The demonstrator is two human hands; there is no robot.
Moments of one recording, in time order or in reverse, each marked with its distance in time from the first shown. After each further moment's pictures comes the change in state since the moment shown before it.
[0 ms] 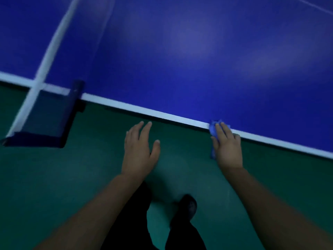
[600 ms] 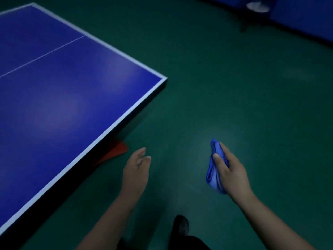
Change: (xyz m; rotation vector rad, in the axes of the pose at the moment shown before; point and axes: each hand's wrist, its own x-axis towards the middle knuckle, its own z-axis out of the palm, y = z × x) left_hand -0.265 0.420 0.295 -0.199 -0.770 0.269; right_hand -0.484 0.302 -0.231 0.925 0.707 1.235
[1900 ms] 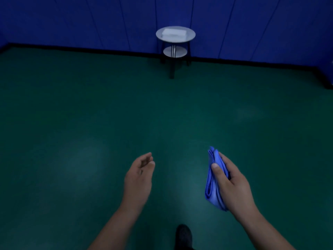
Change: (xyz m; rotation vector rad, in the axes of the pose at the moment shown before) left_hand 0.838 0.632 0.774 -0.083 -0.396 0.208; right_hand 1.120 -0.106 -0.351 0.226 0.442 0.148
